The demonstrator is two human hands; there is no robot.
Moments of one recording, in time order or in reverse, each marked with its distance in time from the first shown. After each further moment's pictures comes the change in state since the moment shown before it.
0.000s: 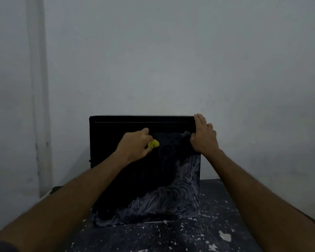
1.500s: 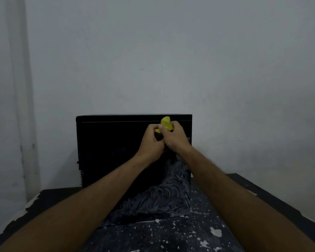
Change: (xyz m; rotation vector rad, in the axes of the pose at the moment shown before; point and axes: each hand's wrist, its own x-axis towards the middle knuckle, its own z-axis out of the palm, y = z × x) left_hand 0.034 0.090 0.017 -1.195 0.116 -0.569; right_hand -0.021 -0.072 -0.001 0.845 -0.089 0.247
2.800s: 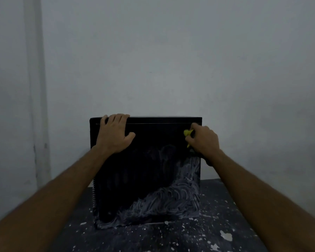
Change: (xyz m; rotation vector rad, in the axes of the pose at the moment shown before) left_hand 0.029 -0.021 -0.158 1.184 0.094 0.307; right_hand 0.030 0.036 -0.052 -0.869 0.153 -0.338
